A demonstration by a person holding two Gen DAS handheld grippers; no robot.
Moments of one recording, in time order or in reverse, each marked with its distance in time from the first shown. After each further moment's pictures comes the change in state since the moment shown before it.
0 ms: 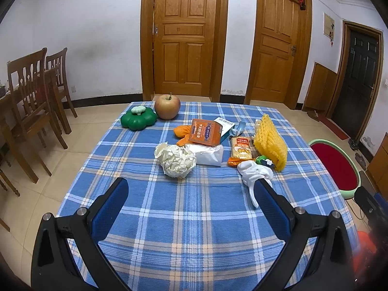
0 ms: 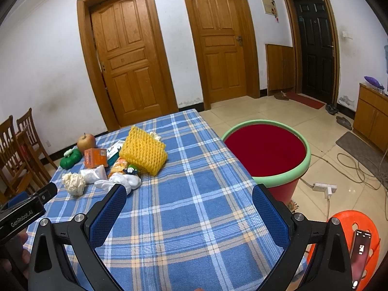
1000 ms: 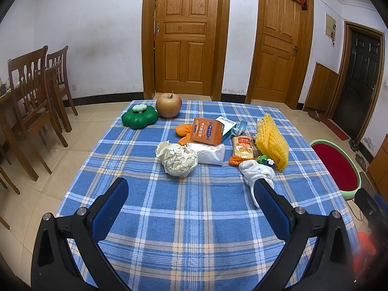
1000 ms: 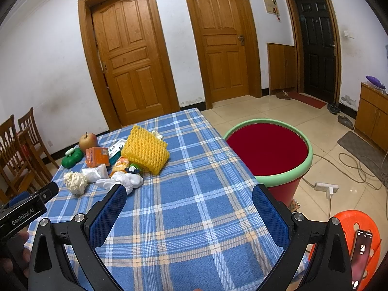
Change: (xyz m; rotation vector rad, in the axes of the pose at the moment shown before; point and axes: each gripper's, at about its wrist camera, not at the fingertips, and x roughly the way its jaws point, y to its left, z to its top) left arm 0.000 0.001 0.000 -0.002 0.003 -0.001; right arm 0.000 0.002 0.000 0.002 0.005 0.009
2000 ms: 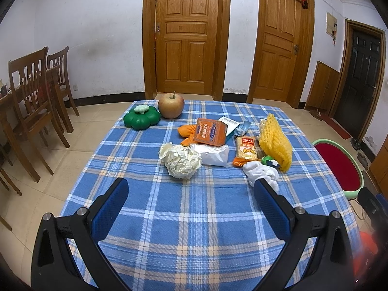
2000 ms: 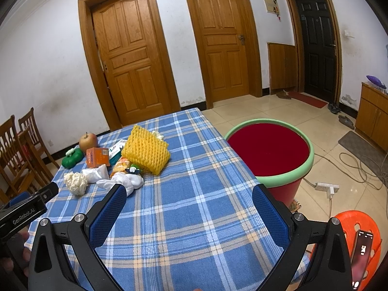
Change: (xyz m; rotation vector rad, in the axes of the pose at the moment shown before) left arm 0.001 0.007 0.002 0.003 0.004 0.006; right arm 0.002 0.001 0.001 -0.003 0.004 0.004
